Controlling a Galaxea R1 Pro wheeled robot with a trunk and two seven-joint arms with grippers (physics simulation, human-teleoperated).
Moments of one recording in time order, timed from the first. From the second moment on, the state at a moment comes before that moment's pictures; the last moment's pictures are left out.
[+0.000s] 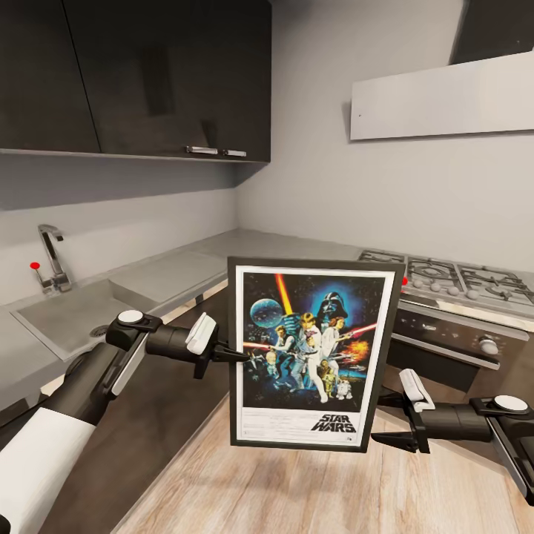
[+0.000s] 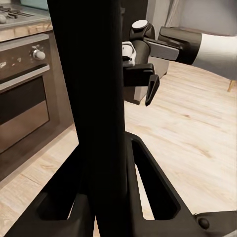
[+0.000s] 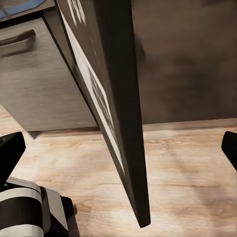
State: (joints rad) left arm -0.81 0.24 -0.32 -1.27 0.20 0.47 -1.46; right arm -0.39 -0.41 -0.12 -1.25 -0.02 0.38 1.56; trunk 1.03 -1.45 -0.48
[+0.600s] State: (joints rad) left arm -0.81 0.24 -0.34 -1.27 0.20 0.47 -1.46; right arm -0.39 -0.41 -0.12 -1.25 -0.02 0.38 1.56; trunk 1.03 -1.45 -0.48
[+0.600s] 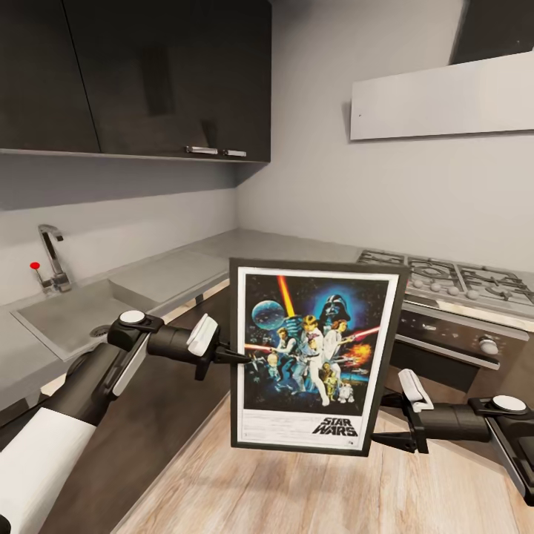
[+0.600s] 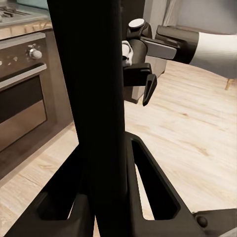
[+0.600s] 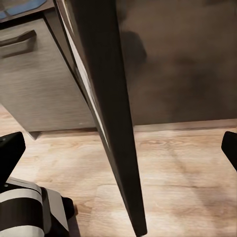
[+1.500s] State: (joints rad) left arm -0.81 0.24 -0.33 -1.27 0.21 0.47 -1.47; right arm -0.39 -0.41 -0.12 -1.25 -0.02 0.37 1.55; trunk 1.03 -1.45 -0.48
